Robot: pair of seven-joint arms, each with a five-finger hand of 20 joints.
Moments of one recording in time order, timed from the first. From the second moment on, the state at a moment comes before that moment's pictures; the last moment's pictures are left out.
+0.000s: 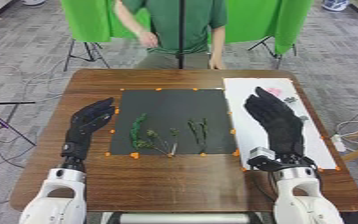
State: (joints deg) left arm 116.1 -73.8 -93.8 -115.5 78.0 1.8 12.3; right arm -115.6 -78.3 90.8 -117.3 -66.9 0.8 -11.6
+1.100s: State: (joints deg) left arm 117.3 -73.8 -93.8 -116.0 78.0 2.6 12.2; right arm -85.9 -54.4 73.9 -105.8 -146.7 -8.7 35.5
